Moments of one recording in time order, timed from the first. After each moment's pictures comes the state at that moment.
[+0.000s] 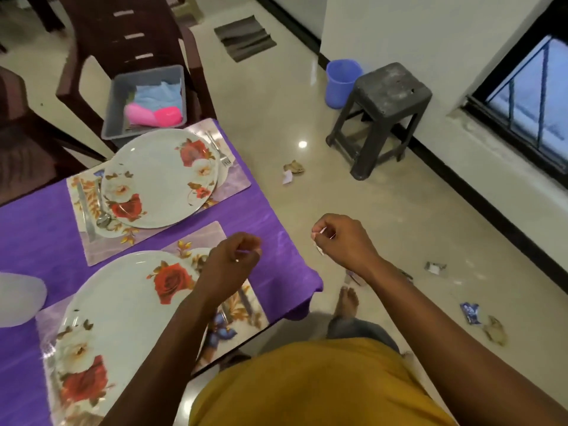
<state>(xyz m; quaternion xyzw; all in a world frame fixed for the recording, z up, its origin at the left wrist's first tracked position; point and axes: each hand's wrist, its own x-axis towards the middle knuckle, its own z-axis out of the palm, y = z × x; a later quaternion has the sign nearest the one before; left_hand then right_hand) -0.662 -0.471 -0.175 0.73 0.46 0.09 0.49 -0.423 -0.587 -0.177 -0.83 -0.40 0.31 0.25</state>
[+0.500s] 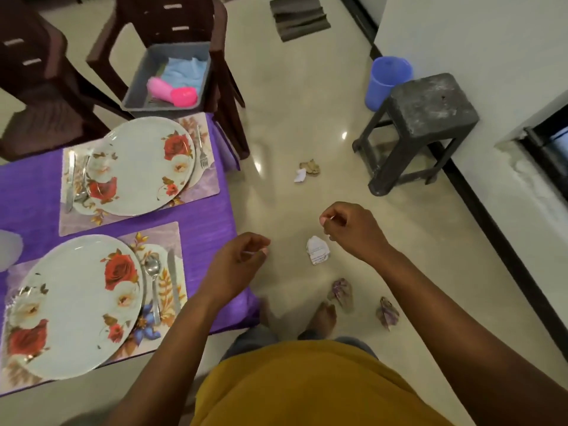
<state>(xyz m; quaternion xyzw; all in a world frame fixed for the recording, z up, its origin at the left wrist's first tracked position) -0.493 -0.517 -0.173 0.66 0.55 0.13 0.49 -0.223 -0.557 -0.170 -0.74 -0.49 0.37 0.26</state>
